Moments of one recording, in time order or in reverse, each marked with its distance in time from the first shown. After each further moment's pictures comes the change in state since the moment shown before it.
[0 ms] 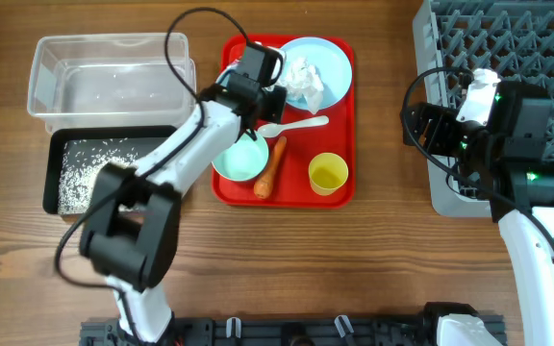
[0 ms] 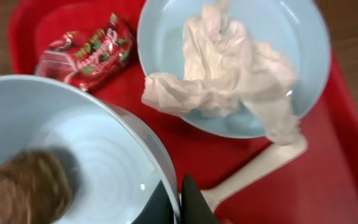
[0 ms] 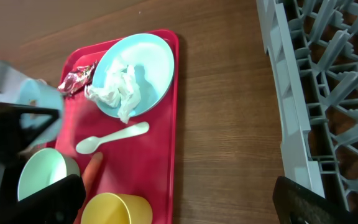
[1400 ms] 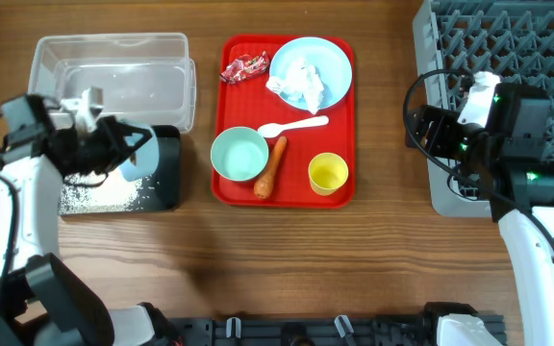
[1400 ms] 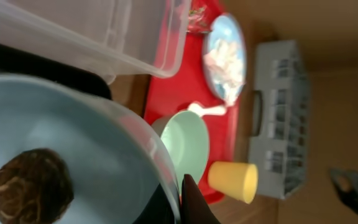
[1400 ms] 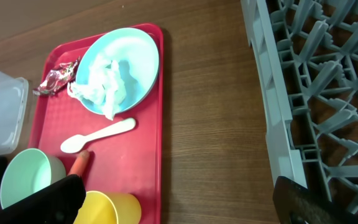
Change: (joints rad) left arm 0.892 -0.394 -0.368 -0.307 0.957 0.033; right arm 0.000 0.001 0.000 -0.029 0.052 0.000
